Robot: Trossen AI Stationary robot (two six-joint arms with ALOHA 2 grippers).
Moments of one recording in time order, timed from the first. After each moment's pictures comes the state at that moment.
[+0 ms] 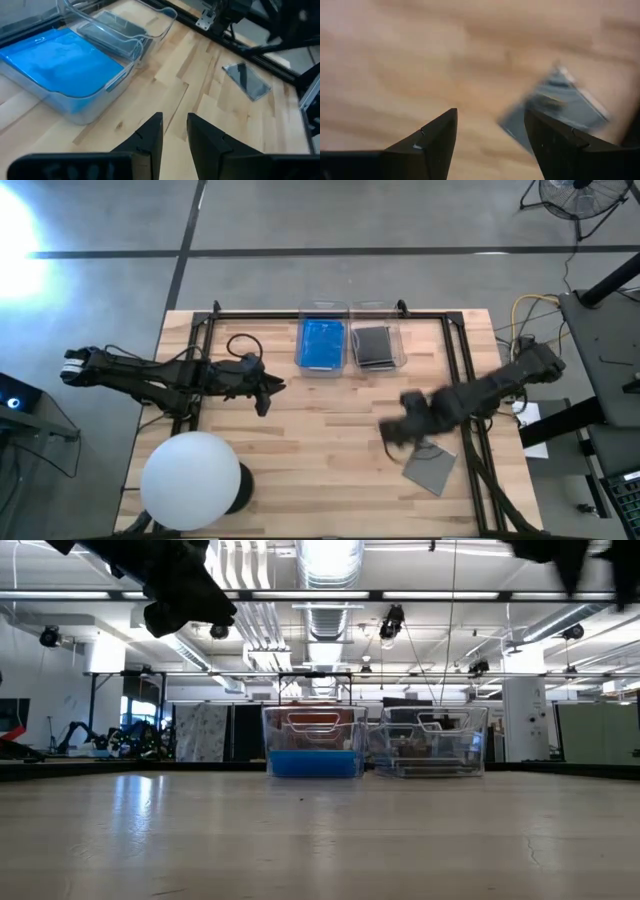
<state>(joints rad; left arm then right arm) -0.07 0.94 0.71 -0.24 -0.28 -0.53 0.43 1.46 1.32 -1.29 0.06 1.84</state>
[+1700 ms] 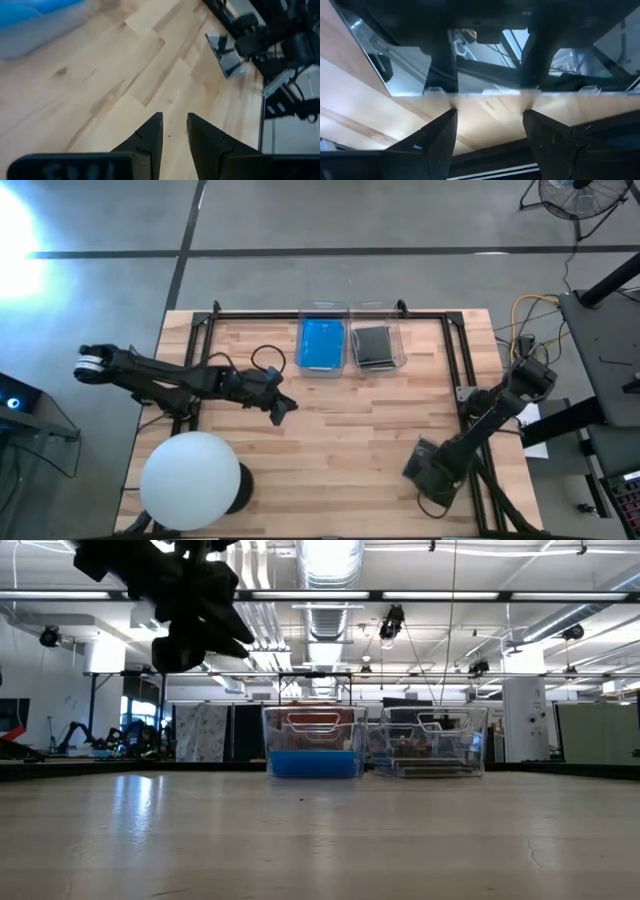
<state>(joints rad) -0.07 1.16 0.71 -0.13 -0.05 -0.83 0.79 1.64 0.73 -0.74 -0.44 1.38</state>
